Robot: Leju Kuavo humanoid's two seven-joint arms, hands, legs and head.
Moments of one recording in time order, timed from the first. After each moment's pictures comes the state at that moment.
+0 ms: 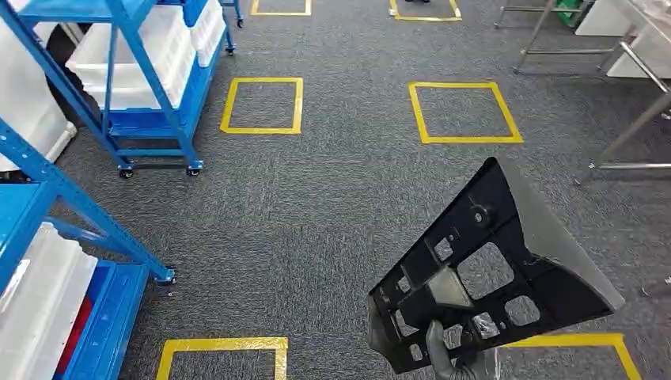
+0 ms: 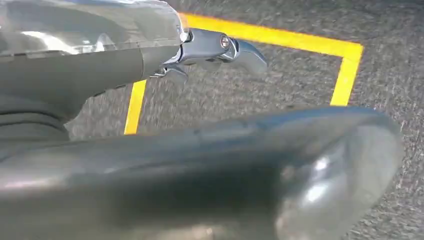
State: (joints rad) left arm -0.06 0.13 -0.62 -0.14 1.00 0.18 -0.57; right arm 0.41 0.19 0.11 -1.76 0.34 -0.06 -0.69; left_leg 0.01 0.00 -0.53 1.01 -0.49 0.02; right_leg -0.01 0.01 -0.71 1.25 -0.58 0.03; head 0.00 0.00
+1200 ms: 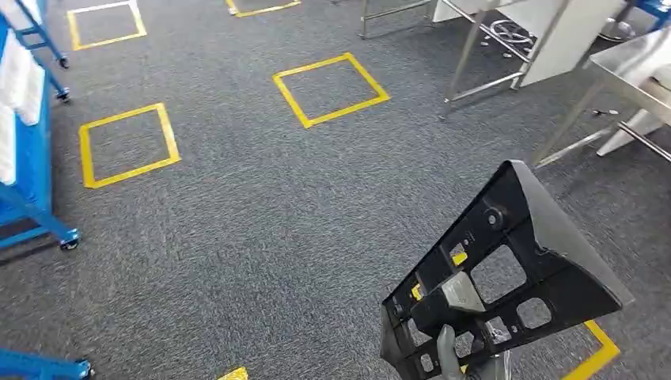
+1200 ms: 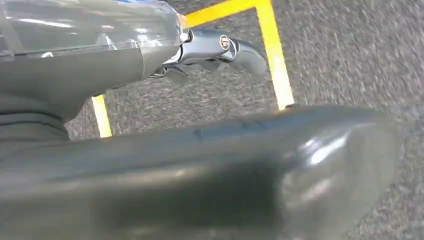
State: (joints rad) left arm -0.05 0.13 -0.68 -0.14 1.05 0.16 -0.56; right arm 0.46 0.21 0.09 -1.78 0.32 -0.09 -0.69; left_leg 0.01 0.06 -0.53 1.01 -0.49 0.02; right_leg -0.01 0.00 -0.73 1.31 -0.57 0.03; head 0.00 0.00
